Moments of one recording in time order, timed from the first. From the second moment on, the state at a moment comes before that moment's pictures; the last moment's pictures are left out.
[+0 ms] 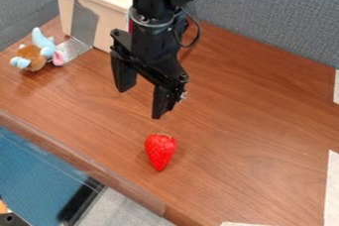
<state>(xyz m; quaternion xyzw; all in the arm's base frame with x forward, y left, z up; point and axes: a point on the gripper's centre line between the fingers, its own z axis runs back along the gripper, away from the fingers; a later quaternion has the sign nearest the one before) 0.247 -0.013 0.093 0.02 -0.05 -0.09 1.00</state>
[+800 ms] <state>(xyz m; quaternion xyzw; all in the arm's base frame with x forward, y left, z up) 0.231 0.135 0.074 0.05 -0.03 0.01 1.00</state>
